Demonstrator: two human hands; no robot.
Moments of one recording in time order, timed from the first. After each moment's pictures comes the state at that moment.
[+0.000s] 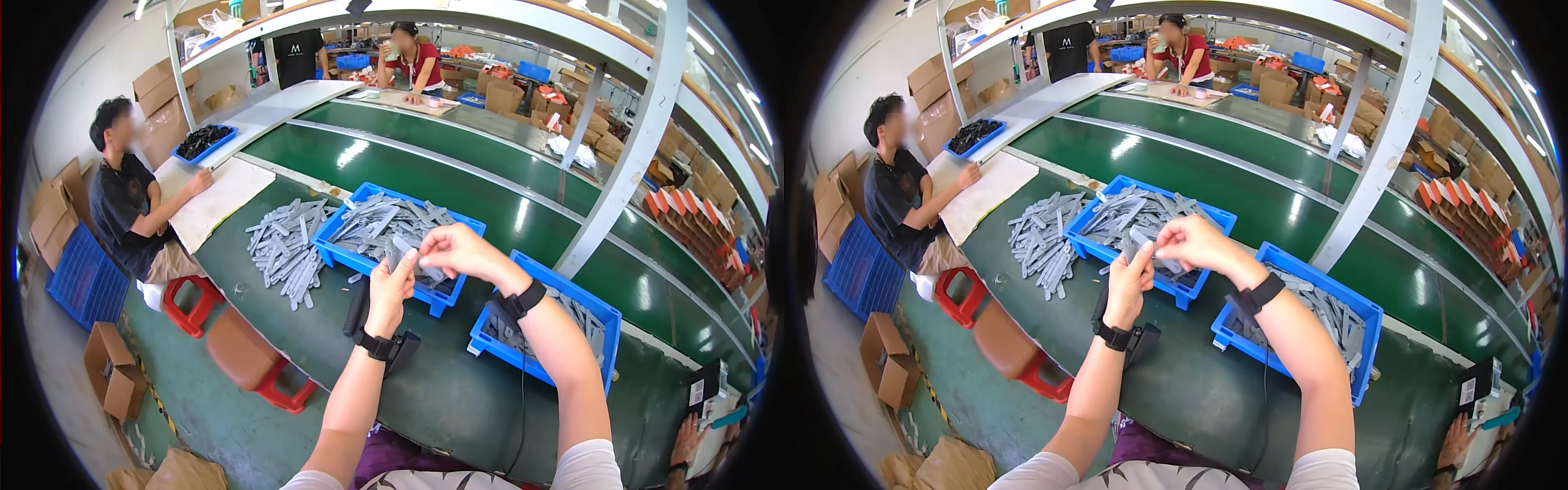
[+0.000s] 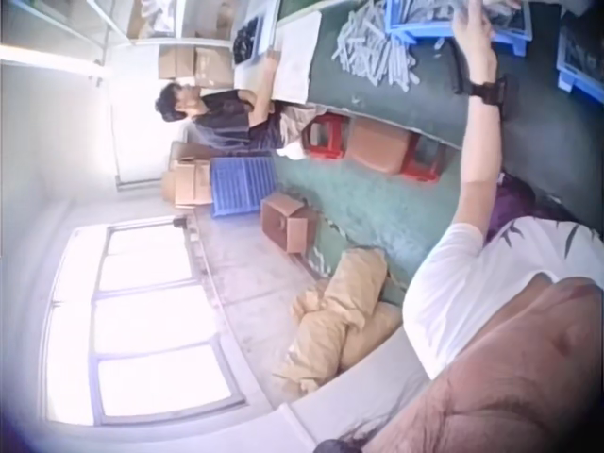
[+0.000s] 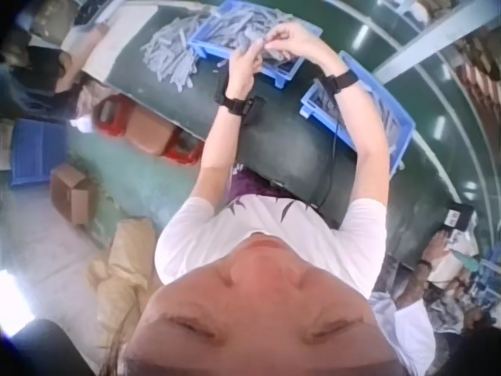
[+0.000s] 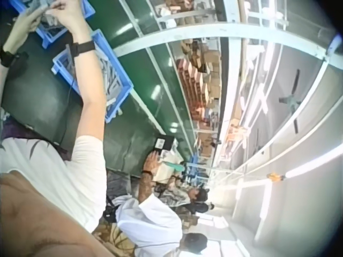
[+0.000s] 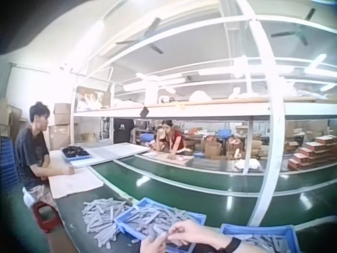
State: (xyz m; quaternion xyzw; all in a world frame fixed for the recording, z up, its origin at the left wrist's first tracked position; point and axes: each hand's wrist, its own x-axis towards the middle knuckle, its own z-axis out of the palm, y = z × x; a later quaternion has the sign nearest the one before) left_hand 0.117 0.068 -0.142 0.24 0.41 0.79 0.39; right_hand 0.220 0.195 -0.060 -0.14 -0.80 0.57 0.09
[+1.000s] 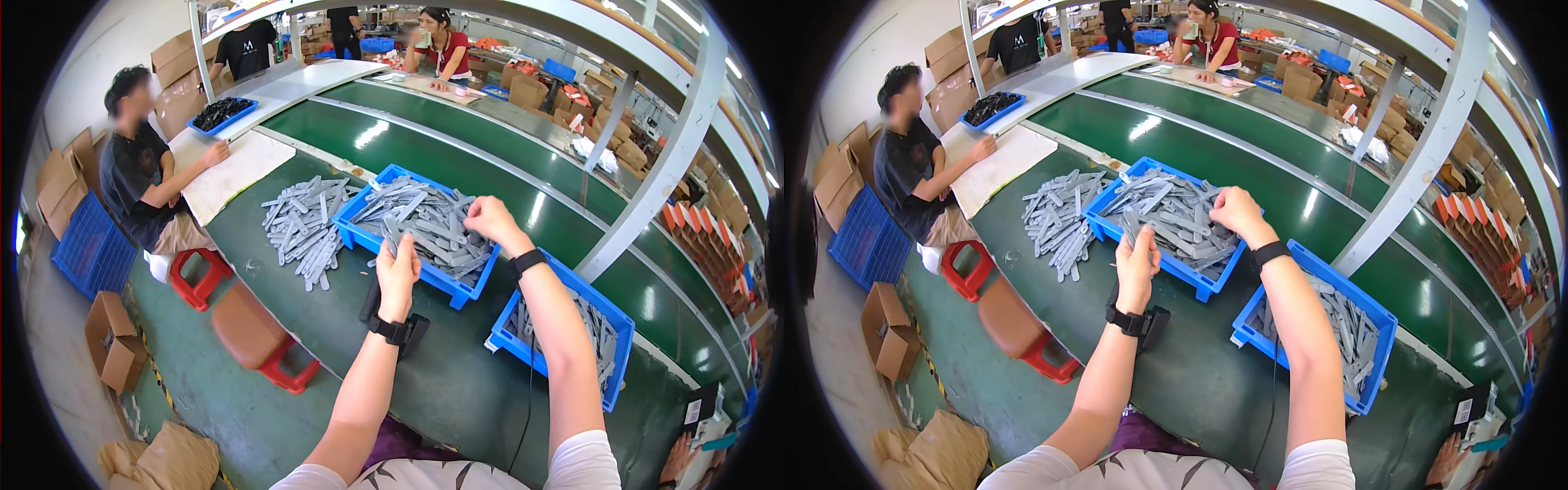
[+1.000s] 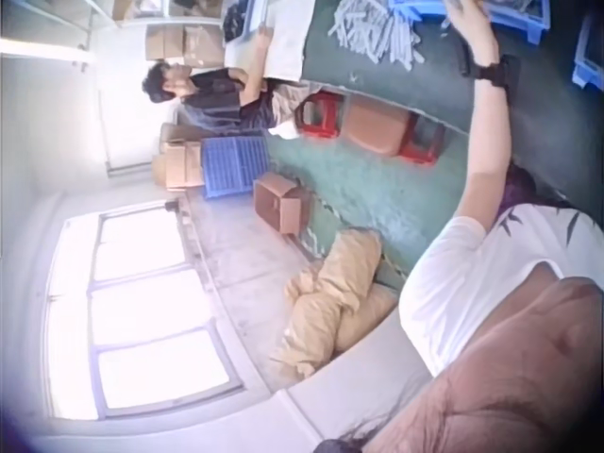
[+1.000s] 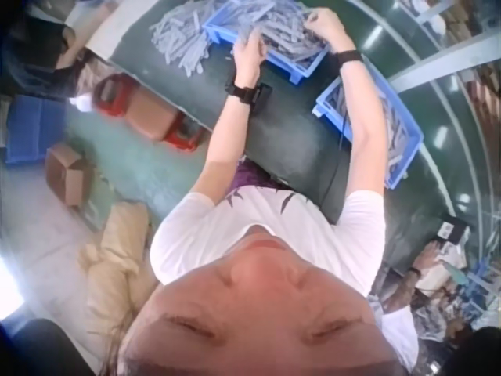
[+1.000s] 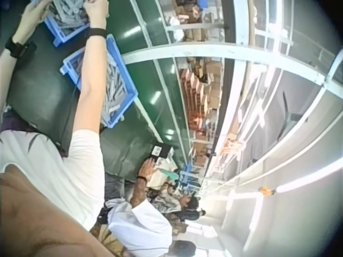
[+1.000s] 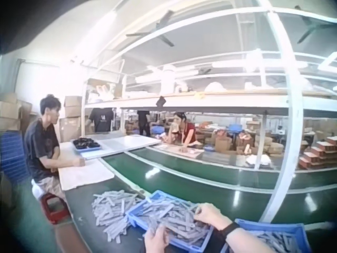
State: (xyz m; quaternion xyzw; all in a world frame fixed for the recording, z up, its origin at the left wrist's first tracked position) left_hand 0.101 0.069 -0.151 0.19 0.43 0.84 0.27; right_hand 0.183 0.273 -0.105 -0.32 -0.90 0.23 0.19
